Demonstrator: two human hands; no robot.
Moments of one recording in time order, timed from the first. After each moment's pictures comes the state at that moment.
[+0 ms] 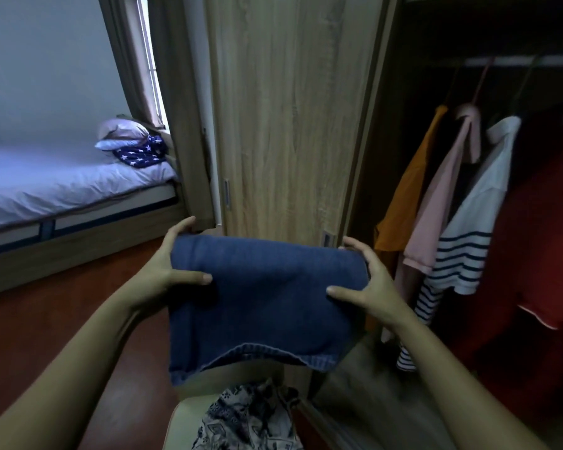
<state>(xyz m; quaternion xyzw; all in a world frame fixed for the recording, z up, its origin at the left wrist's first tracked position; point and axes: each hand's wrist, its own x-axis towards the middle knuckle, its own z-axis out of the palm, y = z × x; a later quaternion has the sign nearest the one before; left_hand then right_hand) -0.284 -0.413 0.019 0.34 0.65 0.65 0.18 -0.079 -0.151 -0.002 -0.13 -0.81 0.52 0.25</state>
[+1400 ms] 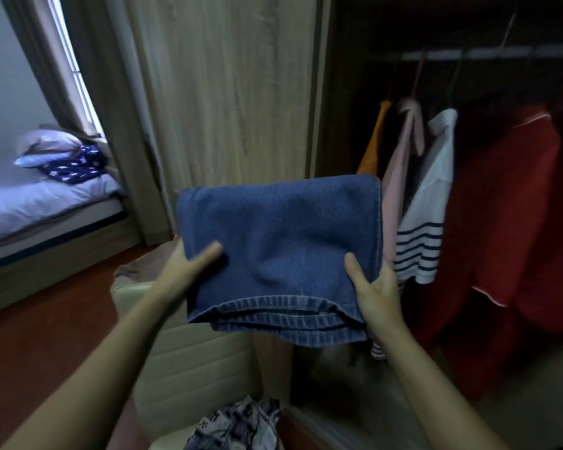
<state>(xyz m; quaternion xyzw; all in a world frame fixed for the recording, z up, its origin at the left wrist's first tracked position) -0.291 -0.299 0.020 0.31 0.62 0.69 0.22 -0.067 -0.135 -0.006 -0.22 -0.64 0.54 0.50</state>
